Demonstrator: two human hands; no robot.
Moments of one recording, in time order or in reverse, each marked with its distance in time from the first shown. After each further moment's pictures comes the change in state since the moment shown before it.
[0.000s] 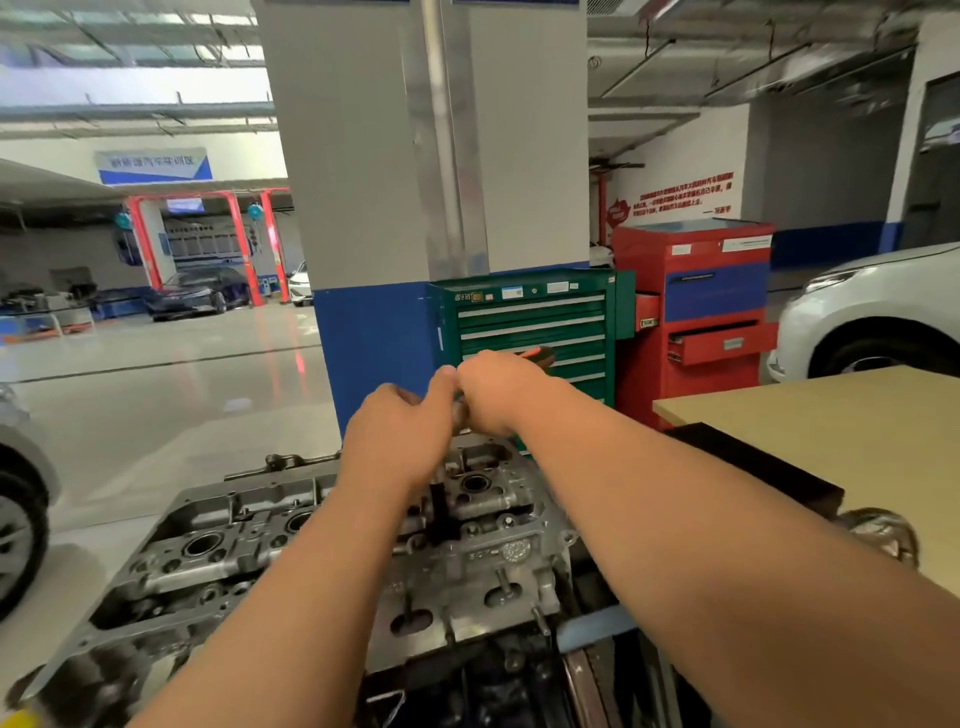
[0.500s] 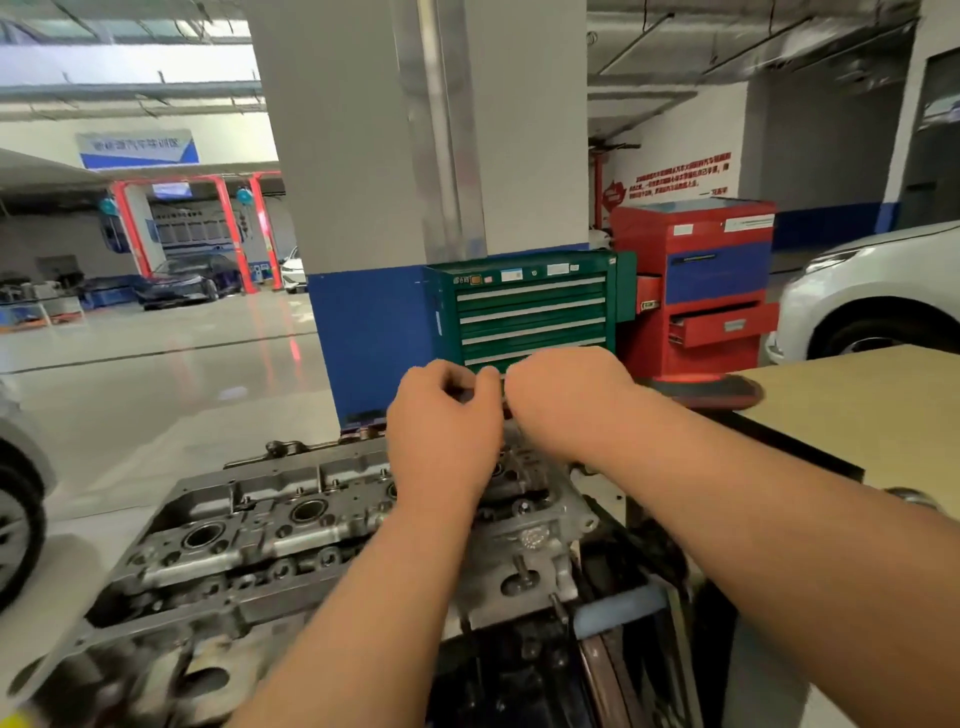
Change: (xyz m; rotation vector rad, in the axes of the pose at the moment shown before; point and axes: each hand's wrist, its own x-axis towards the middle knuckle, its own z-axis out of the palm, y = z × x) left_hand -0.015 0.001 0.022 -0.157 0.155 0.152; right_hand -0.069 -0.009 -0.014 -0.104 -0.011 0.135
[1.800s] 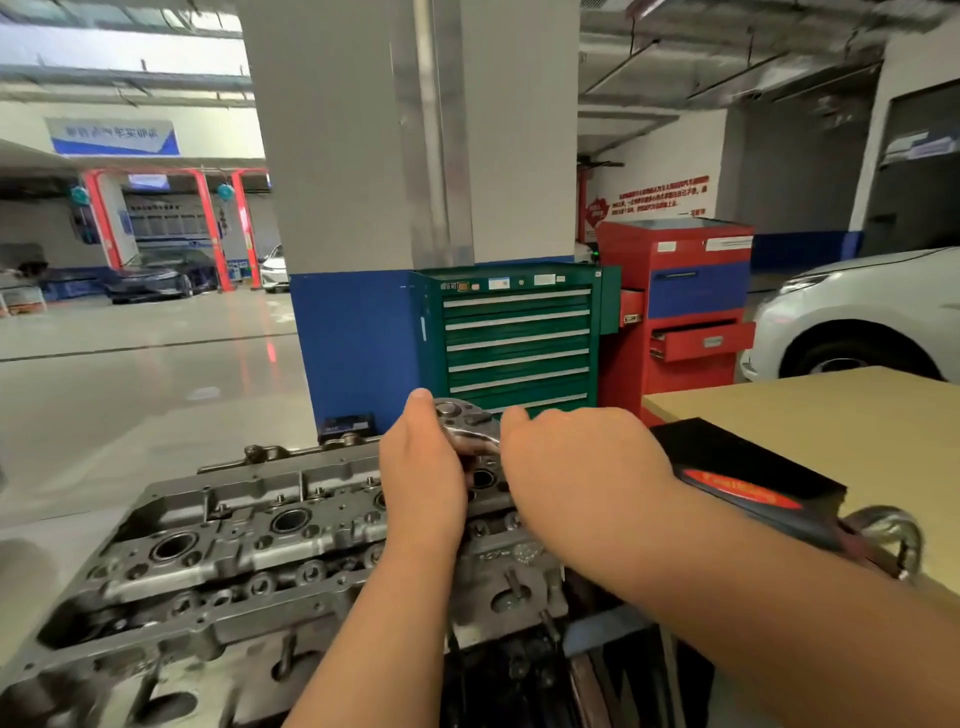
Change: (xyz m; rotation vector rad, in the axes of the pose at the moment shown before) left_hand -0.005 -0.030 0.012 -0.508 -0.024 -0.327; right_hand -0.044 -0.025 0.007 -0.074 0.170 -0.008
